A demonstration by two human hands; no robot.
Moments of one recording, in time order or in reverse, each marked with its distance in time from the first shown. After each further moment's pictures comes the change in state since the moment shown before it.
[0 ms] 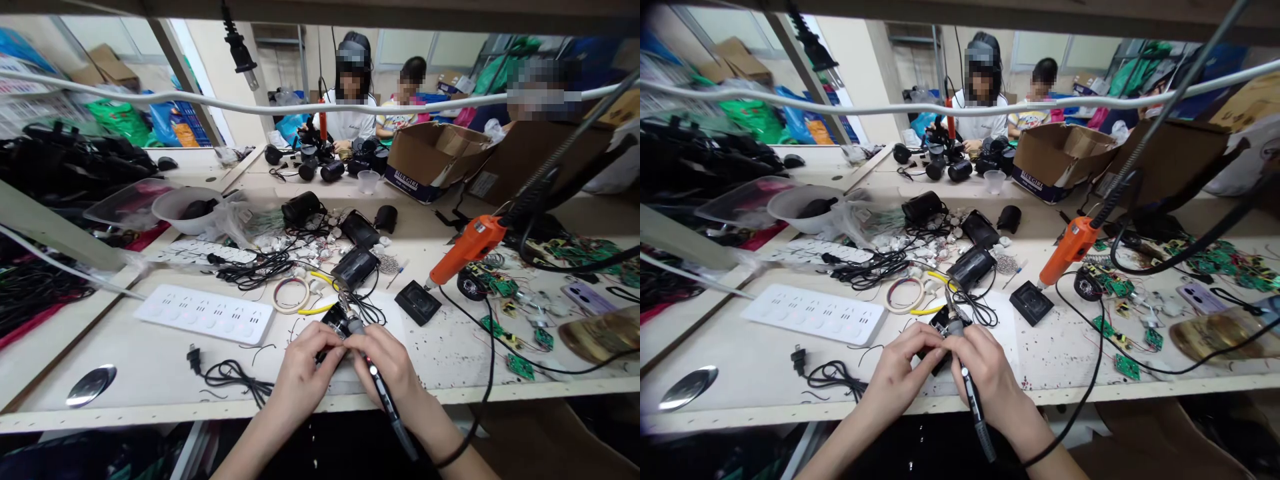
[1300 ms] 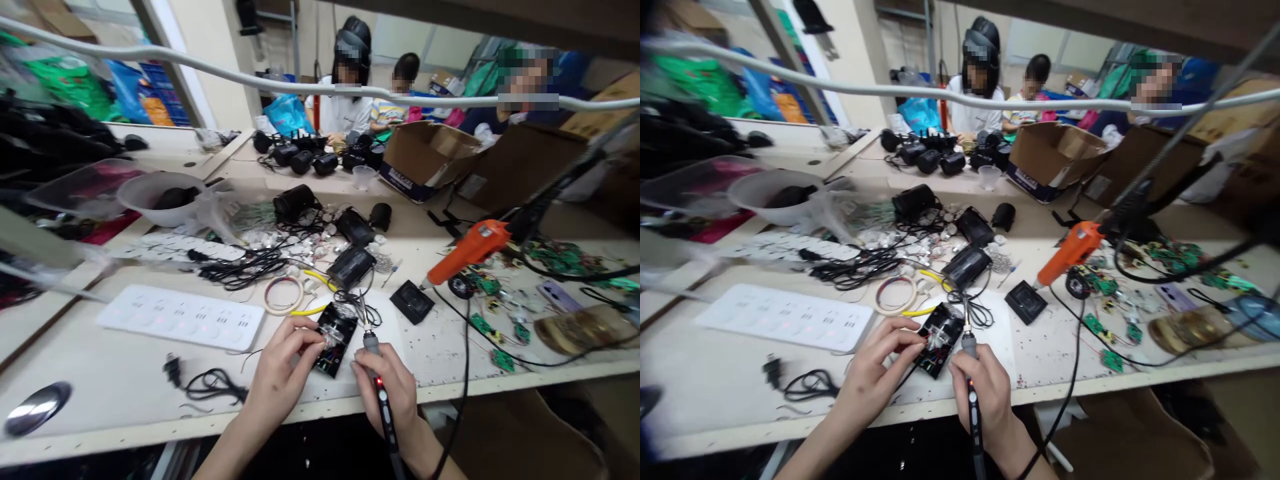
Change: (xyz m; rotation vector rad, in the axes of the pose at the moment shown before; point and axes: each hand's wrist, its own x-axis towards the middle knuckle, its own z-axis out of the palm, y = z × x) left_hand -0.001 -0.021 -0.024 0.107 0.117 0.175; right_hand -0.026 -0.008 0.017 -0.057 0.246 0.045
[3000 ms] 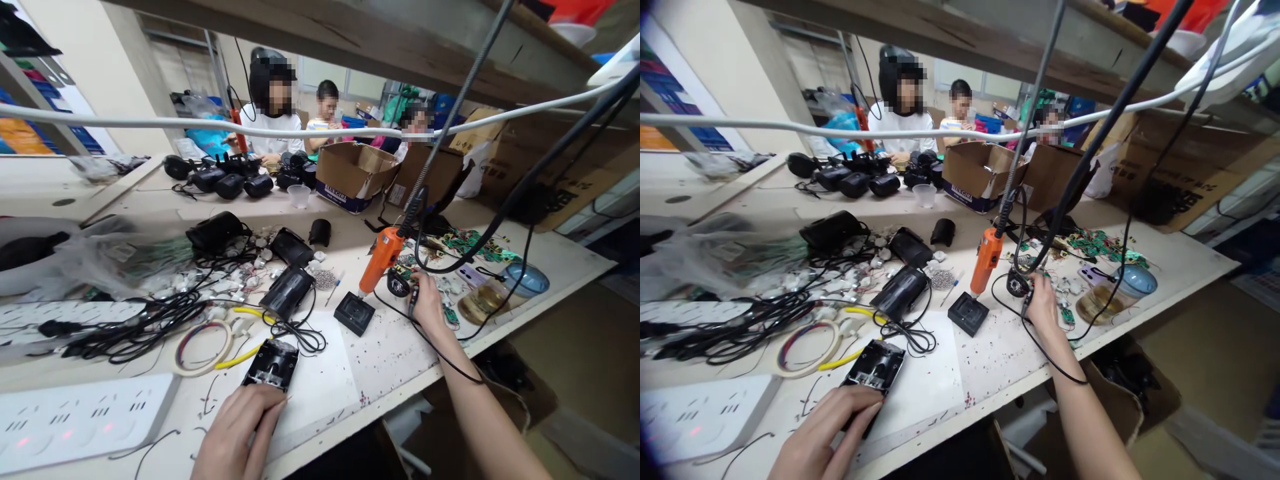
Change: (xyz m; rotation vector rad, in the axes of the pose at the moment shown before) left_hand -0.004 -0.007 0.031 0.254 -0.181 0.312; right_hand 0.021 0.207 -0.176 -0.816 0.068 0.435
